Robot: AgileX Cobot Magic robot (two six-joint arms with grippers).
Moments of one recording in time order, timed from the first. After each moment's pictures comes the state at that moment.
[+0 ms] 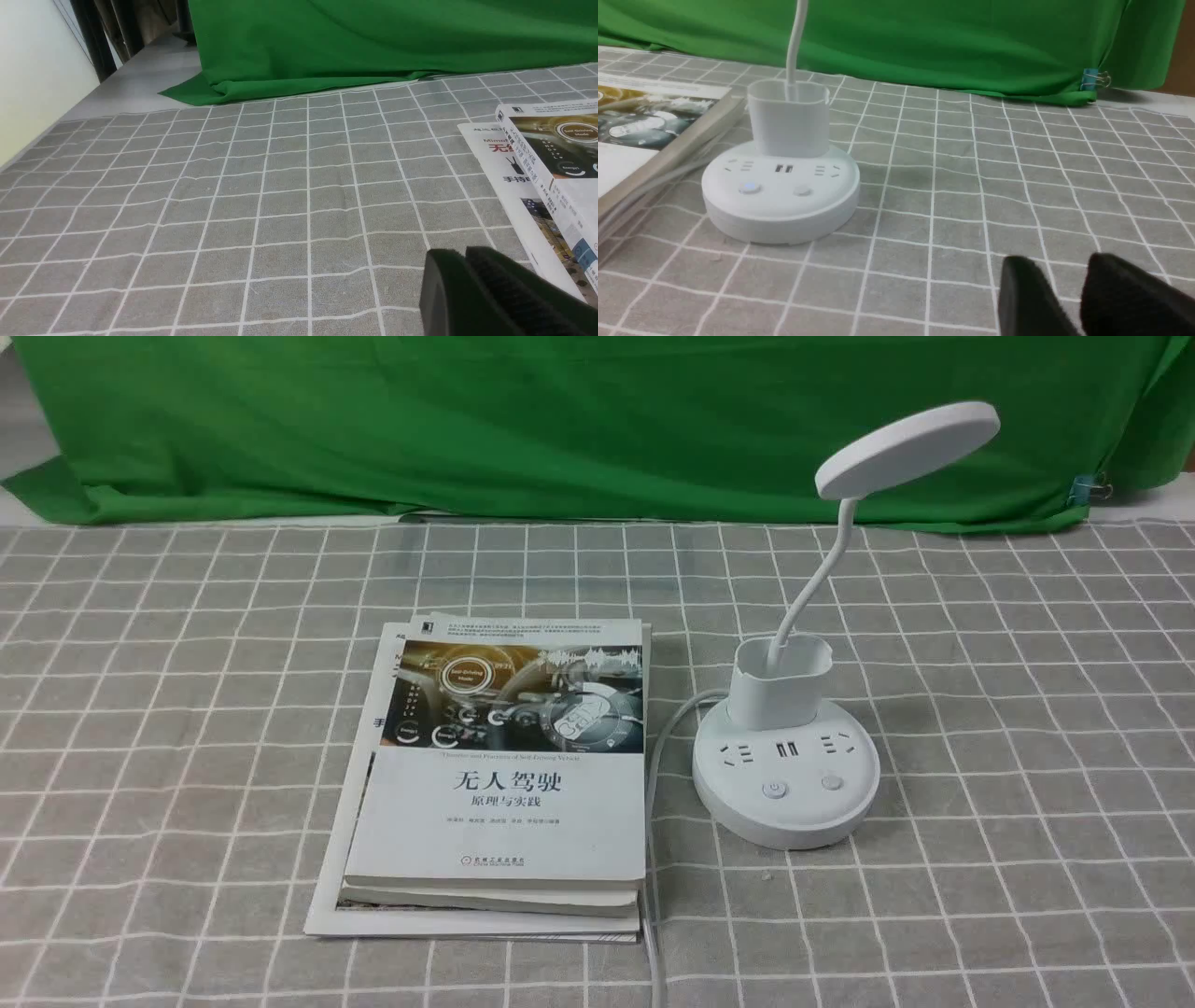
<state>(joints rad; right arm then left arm) 0.09 0.00 0.01 0.18 0.24 -0.28 0.08 0.00 0.01 0.06 0.23 0.11</state>
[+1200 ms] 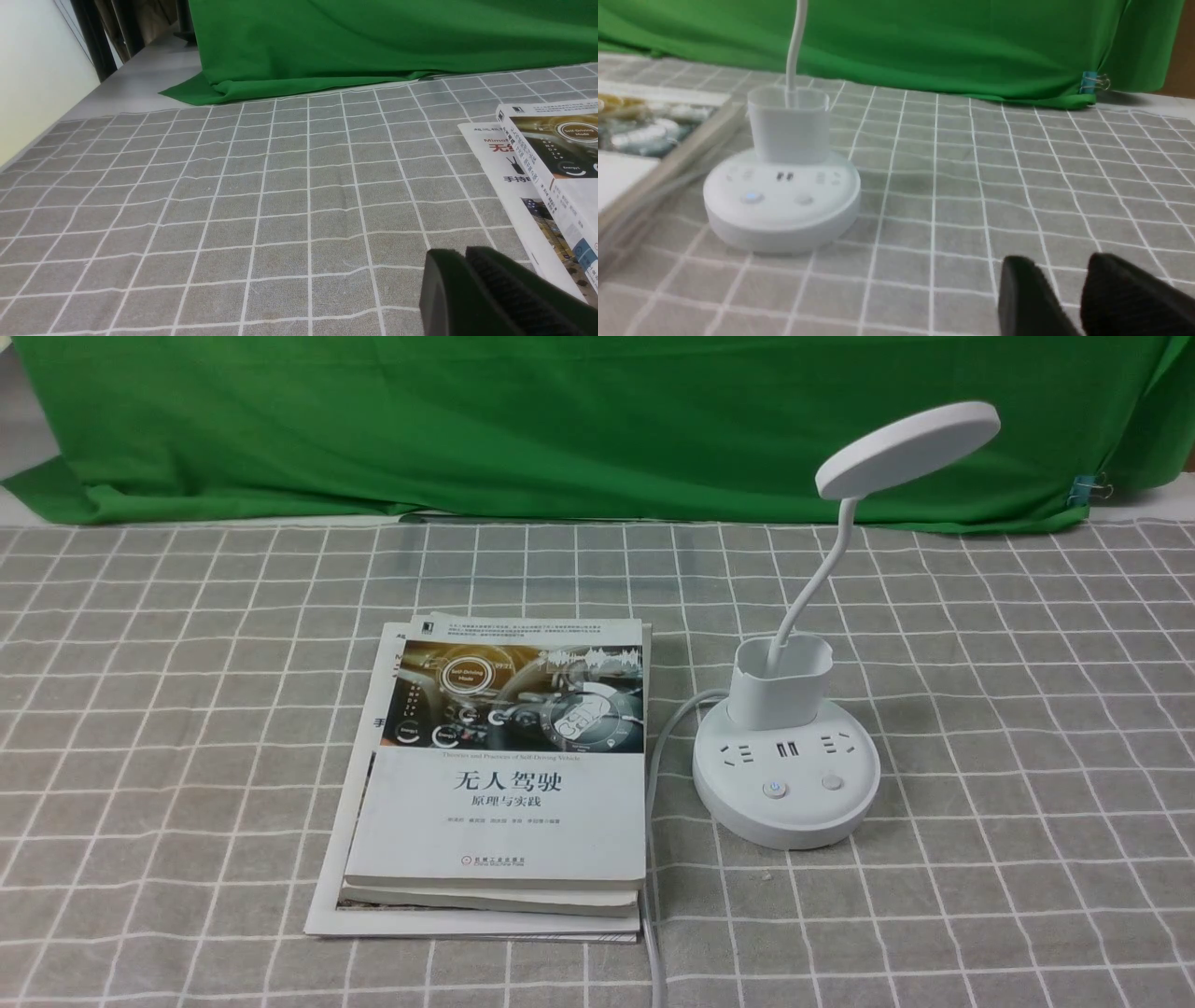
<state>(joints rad) 0.09 0.00 0.01 0.20 0.21 -0.25 0.08 0.00 0.01 0.06 0.23 0.11</state>
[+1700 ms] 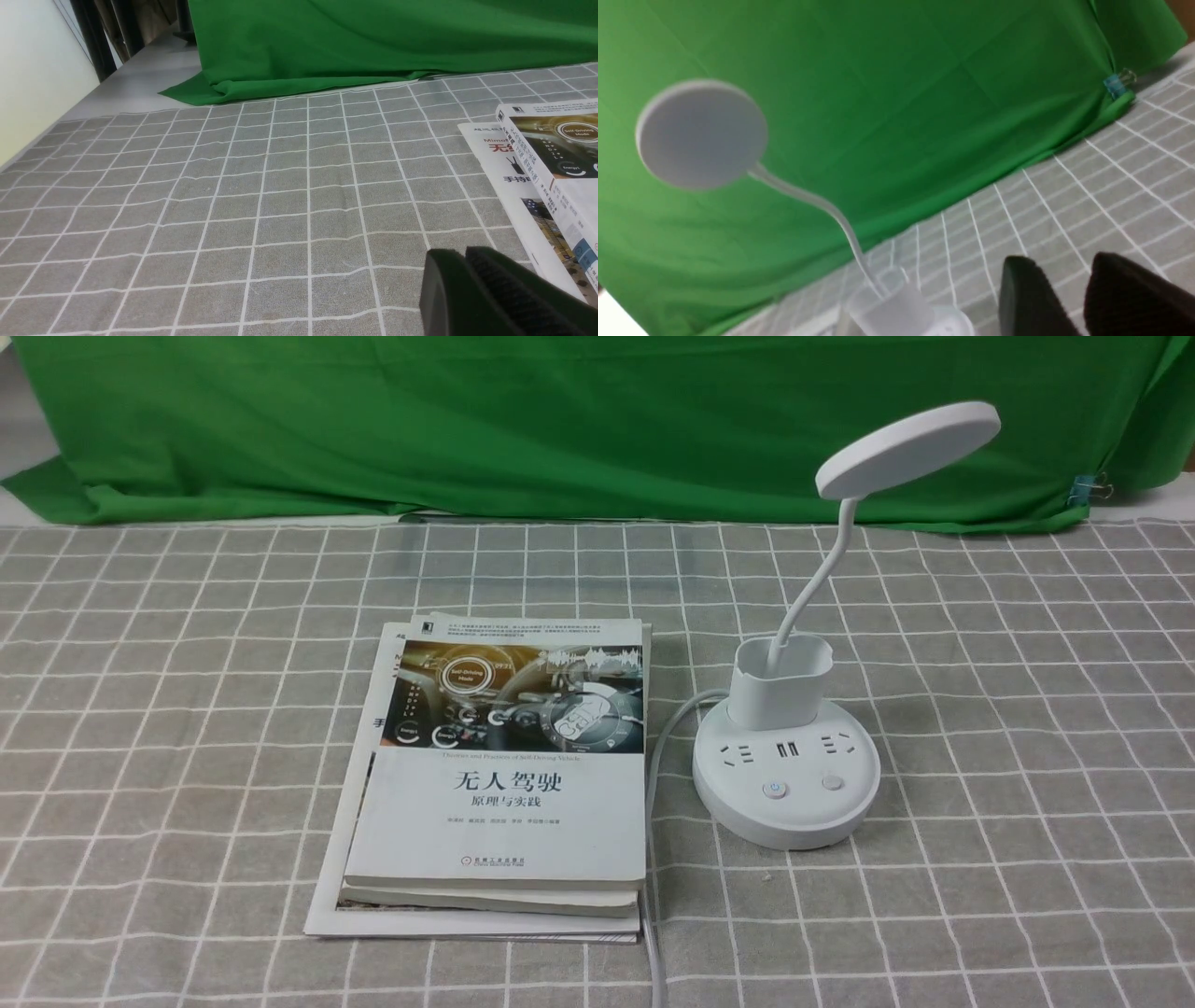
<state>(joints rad) 0.09 0.00 0.01 0.32 -0.02 0.27 0.08 0.00 0.01 0.06 0.23 0.11</state>
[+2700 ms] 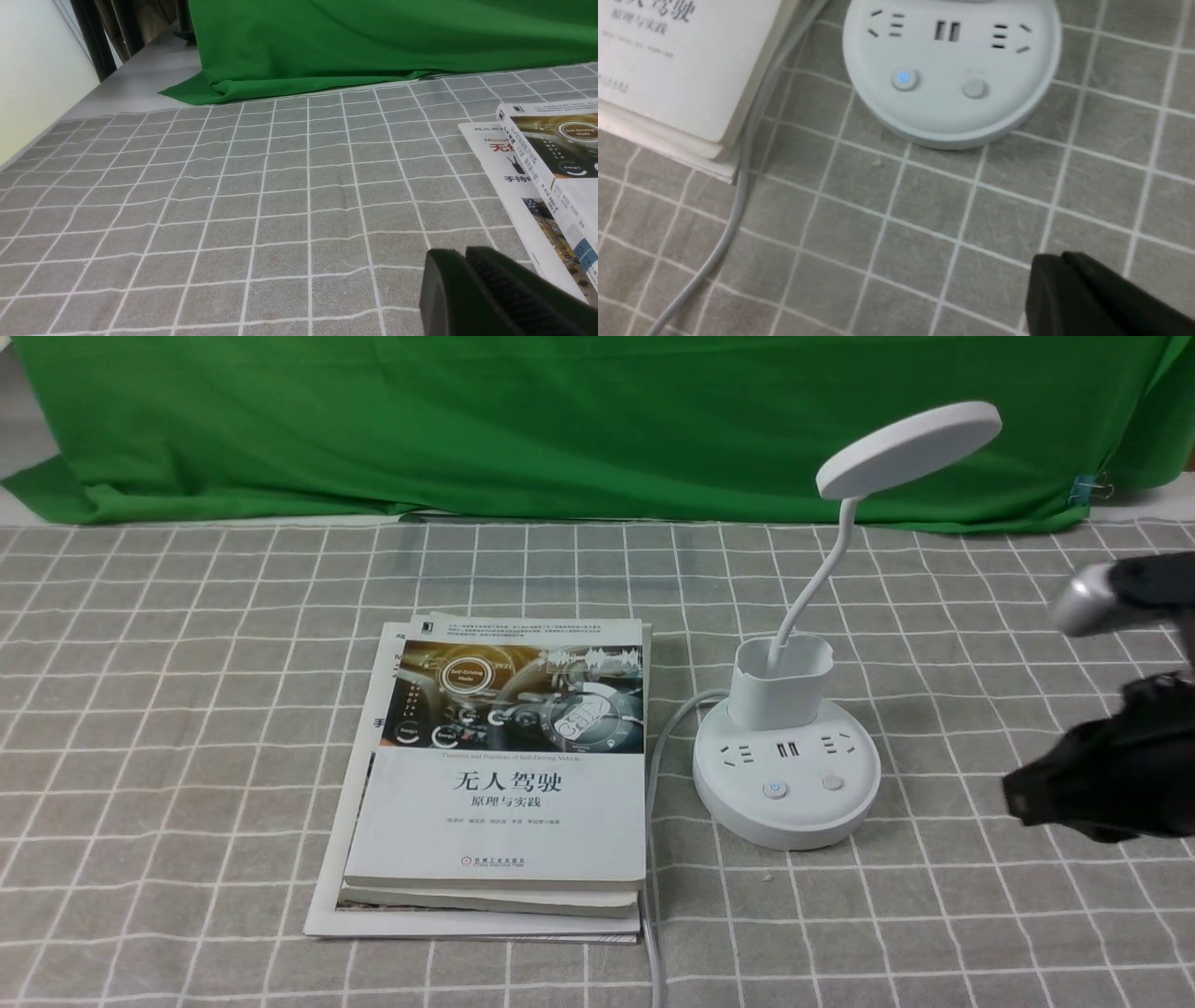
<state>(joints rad) 0.27 1.27 -0.87 0.30 0.73 -0.29 0.08 0.00 0.01 0.06 0.23 0.11</state>
